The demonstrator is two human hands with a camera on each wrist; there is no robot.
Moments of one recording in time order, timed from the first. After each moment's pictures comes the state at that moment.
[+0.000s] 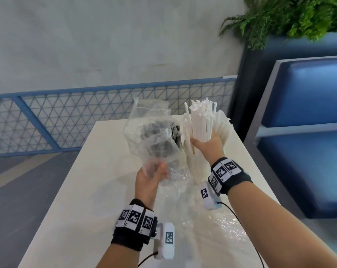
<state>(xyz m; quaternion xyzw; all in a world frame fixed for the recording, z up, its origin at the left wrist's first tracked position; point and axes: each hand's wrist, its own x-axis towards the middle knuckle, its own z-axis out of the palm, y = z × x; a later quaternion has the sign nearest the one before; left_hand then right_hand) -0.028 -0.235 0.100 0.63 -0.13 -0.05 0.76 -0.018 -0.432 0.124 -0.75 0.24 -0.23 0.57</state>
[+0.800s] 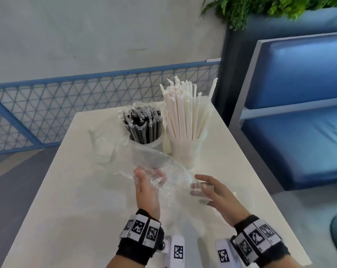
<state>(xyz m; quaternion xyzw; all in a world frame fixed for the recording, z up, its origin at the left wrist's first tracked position) -0.088 -0.262 0.082 0.53 0.03 -0.08 0.84 -0.188 -0.413 0.052 -0.66 0.18 -0.02 0.72</state>
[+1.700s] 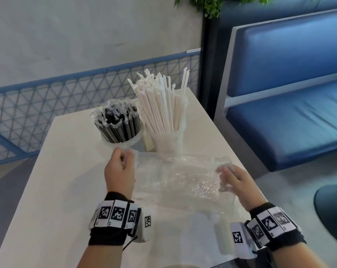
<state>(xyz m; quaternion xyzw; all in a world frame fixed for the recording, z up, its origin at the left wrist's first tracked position) -0.060 -0.256 0.106 0.82 -0.13 0.06 0.55 -0.236 -0.476 0.044 -0.67 0.27 -0.17 0.68</state>
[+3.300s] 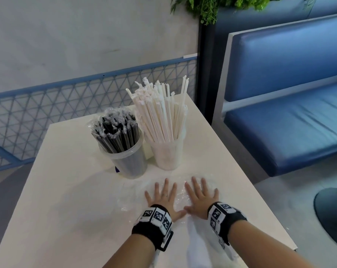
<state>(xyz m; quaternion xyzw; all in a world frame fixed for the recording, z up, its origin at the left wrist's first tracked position) -0.079 -0.309 -0.015 0.87 -0.35 -0.32 -0.10 -0.163 -0.435 -0.024 -0.91 0.20 0.33 0.16</state>
